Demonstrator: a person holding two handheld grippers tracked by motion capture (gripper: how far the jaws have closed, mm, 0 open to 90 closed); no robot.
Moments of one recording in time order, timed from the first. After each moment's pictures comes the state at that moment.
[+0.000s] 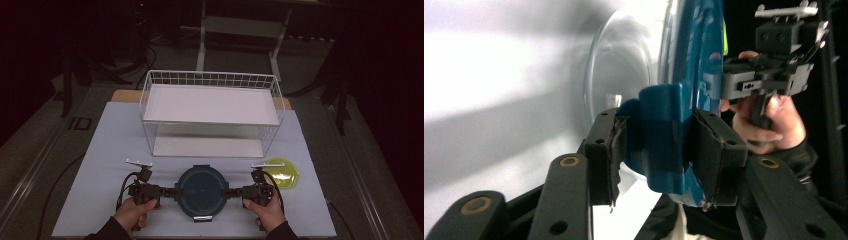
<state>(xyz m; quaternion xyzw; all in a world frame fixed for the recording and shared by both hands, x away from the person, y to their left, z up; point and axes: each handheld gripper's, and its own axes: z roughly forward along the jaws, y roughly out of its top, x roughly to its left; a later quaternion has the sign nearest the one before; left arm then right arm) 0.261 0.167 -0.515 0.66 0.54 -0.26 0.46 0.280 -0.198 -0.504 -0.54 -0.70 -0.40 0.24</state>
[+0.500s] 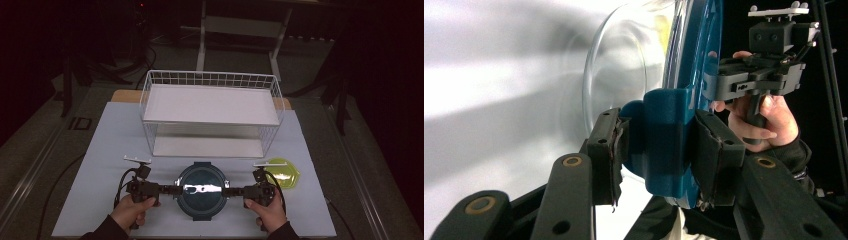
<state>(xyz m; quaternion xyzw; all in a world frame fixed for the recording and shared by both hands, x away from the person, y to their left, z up) 0.260 0.168 -0.496 0.67 0.52 -0.25 0.47 0.276 -0.199 -0.493 -0.52 -0.70 -0.43 0.23</state>
